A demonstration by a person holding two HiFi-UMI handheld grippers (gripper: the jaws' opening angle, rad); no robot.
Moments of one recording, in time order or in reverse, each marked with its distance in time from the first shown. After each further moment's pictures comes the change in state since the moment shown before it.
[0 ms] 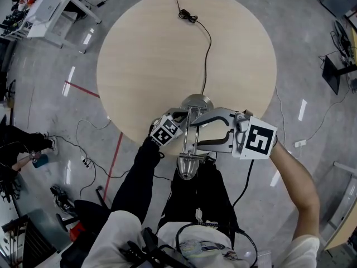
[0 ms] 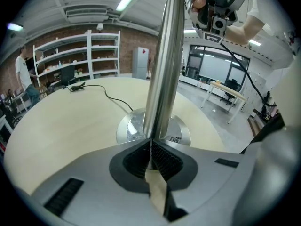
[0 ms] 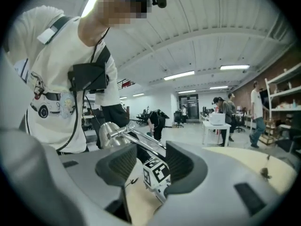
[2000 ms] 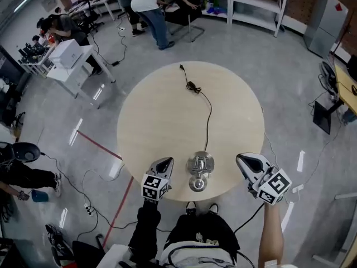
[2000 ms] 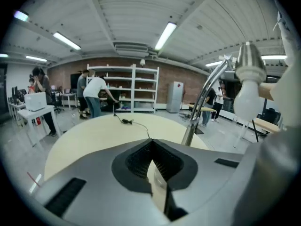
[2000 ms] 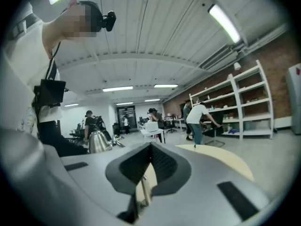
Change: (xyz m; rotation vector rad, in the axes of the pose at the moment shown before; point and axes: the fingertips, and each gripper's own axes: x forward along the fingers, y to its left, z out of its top) left arm -0.186 0.044 0.071 -0.298 -0.368 0.389; right arm -0.143 -0.027 0.020 0.330 -0.108 -0.845
